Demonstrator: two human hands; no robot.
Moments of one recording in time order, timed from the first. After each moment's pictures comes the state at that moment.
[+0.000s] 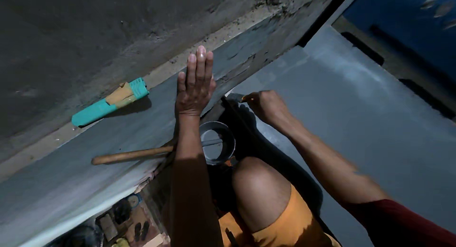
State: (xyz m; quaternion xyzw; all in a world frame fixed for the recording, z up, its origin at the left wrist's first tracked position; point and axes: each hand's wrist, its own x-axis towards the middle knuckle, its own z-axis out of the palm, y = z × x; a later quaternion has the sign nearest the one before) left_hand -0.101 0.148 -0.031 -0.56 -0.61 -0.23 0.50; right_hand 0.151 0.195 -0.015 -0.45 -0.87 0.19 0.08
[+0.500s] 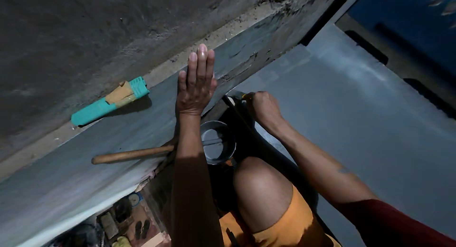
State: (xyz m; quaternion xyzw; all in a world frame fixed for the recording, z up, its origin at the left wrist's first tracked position) left_hand -0.101 0.148 -0.032 -0.57 -0.62 -0.23 0.49; right_hand 0.133 0.180 -0.028 -0.52 -0.84 0.17 0.08
